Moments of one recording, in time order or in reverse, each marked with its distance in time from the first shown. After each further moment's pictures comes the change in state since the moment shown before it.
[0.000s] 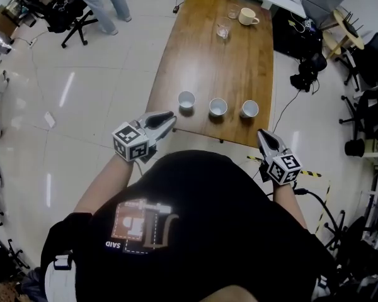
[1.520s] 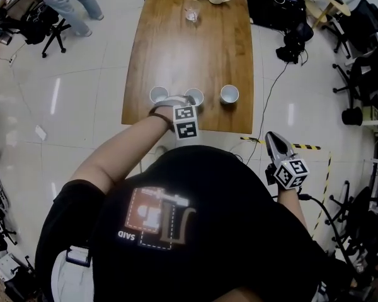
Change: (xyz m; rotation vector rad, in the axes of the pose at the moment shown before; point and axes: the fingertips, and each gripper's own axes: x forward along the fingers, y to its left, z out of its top) left arm 0.185 -0.025 -0.141 0.968 0.934 -0.154; right arm -0.099 -0.062 -0.040 0.124 0.008 -0.197
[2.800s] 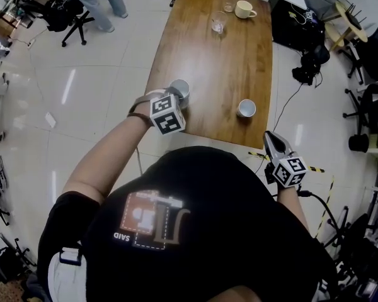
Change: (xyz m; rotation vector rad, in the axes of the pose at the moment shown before) left arm -0.116 0.064 -0.081 -0.269 0.012 0.185; right arm 0.068 0.036 0.023 -0.076 0.012 0.142
